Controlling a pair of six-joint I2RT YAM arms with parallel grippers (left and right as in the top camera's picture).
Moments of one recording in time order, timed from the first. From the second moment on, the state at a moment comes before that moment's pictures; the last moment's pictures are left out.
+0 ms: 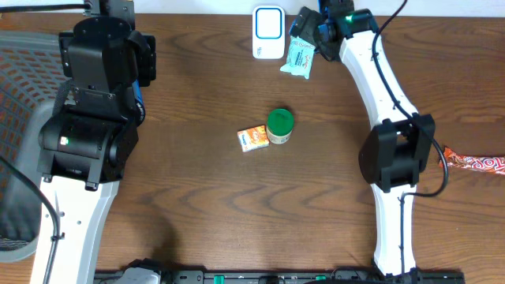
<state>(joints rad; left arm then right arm) -0.22 1.30 1.64 -0.78 -0.53 0.12 0.24 2.41 2.30 -0.88 0.04 0.77</state>
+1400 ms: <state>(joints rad) -0.22 1.30 1.64 -0.79 -0.53 0.12 0.30 2.62 2.29 -0.79 0.21 0.64</state>
